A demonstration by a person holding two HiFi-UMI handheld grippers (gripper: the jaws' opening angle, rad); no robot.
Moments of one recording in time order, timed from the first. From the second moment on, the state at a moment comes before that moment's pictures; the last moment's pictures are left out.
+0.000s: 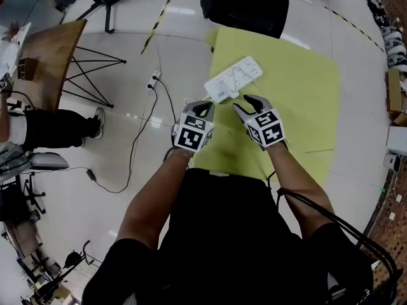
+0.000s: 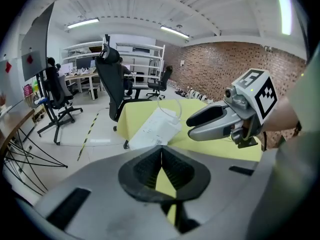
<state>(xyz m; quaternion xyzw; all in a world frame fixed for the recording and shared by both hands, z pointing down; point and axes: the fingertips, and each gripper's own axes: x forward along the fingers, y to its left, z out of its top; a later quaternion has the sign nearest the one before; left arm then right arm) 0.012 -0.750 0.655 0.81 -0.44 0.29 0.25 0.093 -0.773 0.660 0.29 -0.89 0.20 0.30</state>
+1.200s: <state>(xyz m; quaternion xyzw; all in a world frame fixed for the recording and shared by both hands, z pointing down) -0.024 -0.740 0.657 0.82 -0.41 0.29 0.26 0.054 -0.809 0.661 0.33 -0.86 0.17 0.34</state>
